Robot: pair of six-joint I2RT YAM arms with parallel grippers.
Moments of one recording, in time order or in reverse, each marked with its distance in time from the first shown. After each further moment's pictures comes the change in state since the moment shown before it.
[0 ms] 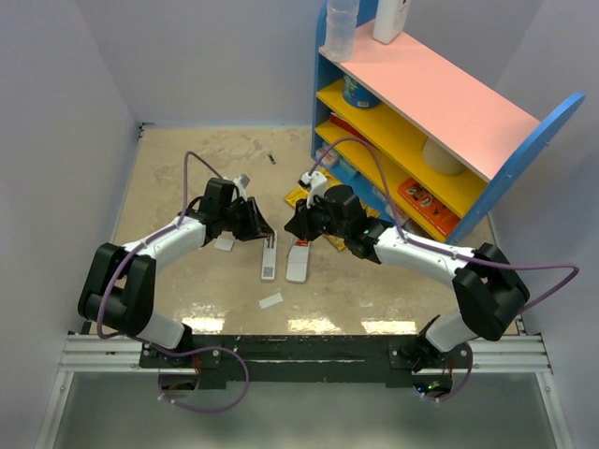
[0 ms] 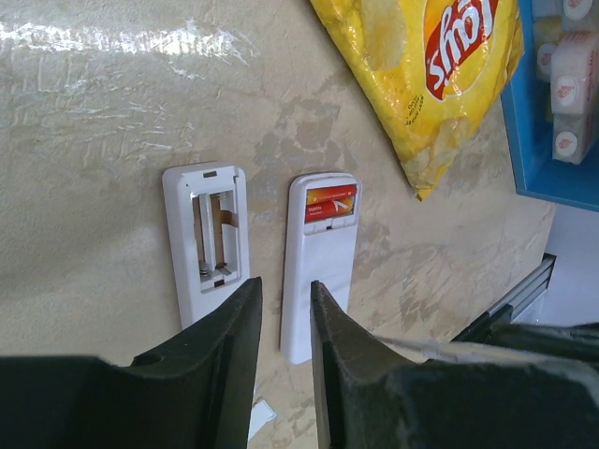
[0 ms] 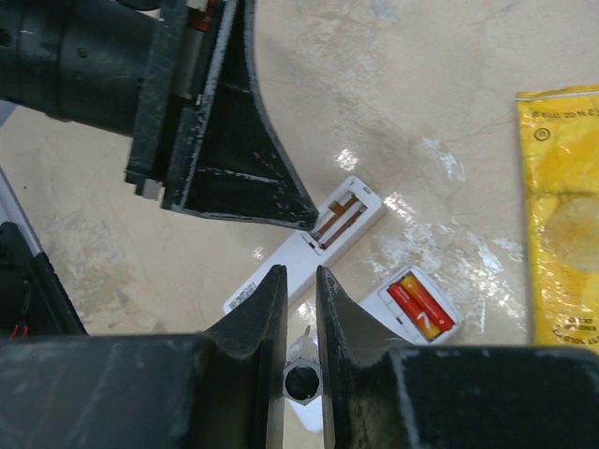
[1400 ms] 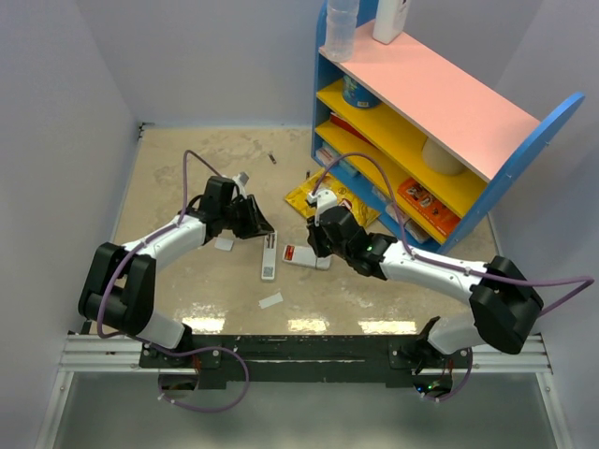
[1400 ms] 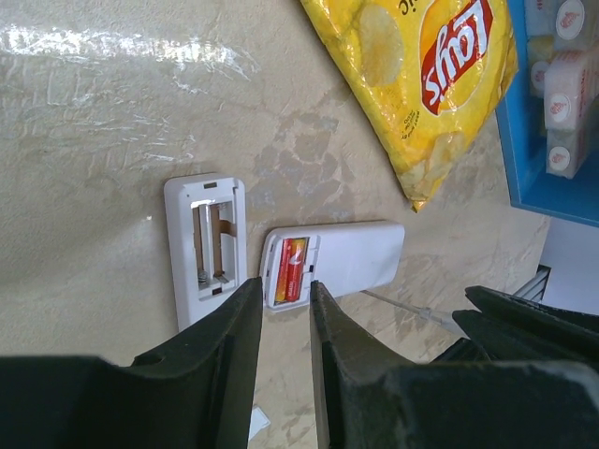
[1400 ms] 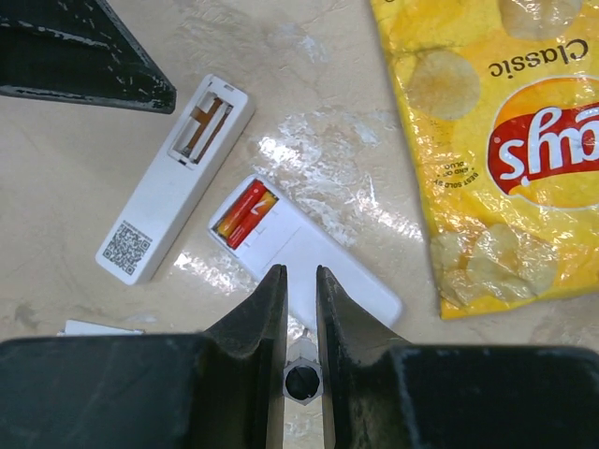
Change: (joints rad) left arm 0.000 0.006 0.015 -0.004 -0.021 -0.019; right arm 0.110 -0.102 -0.084 -0.216 0.406 -0.015
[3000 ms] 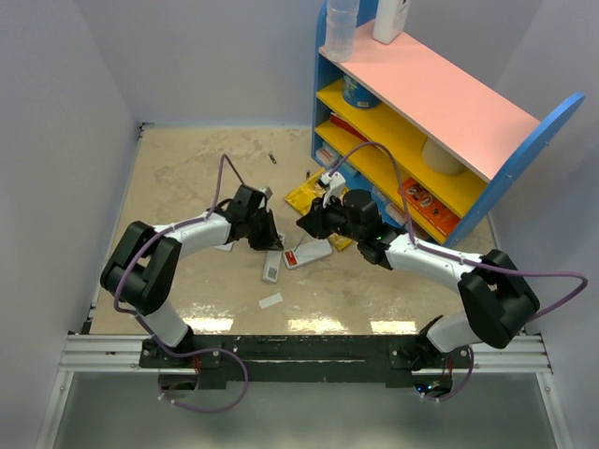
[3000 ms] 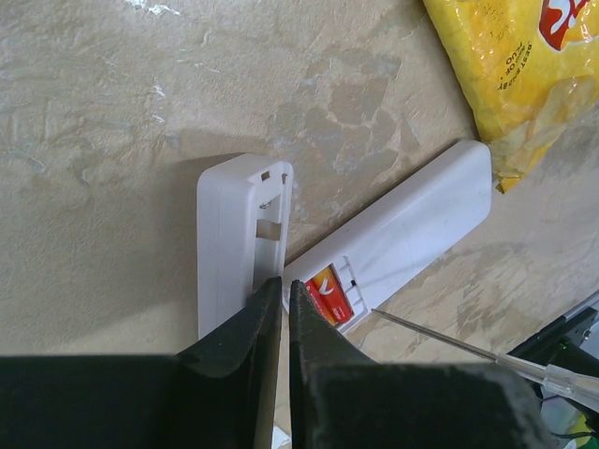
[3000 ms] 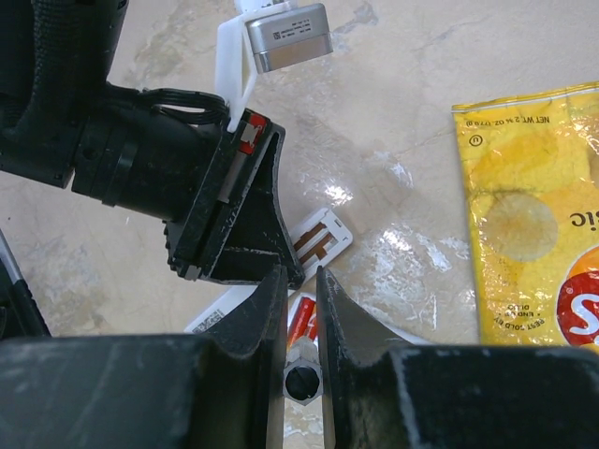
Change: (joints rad) left arm -0.153 0.168 0.059 -0.053 -0.113 0.023; right arm -0.186 0.040 -0.057 0.384 -0.417 0.015
